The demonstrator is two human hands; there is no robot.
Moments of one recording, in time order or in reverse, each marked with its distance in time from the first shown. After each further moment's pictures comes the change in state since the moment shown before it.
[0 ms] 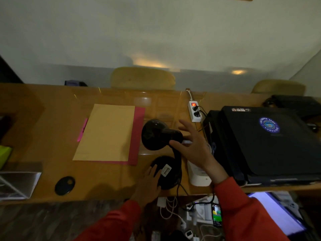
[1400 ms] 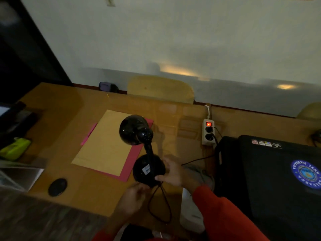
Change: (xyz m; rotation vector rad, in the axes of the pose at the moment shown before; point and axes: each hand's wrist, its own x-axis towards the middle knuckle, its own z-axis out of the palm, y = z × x) left_hand 0.026 0.028 -0.047 -0.608 0.276 -0.306; right_hand 0.098 0.144 0.034 -0.045 -0.681 0.177
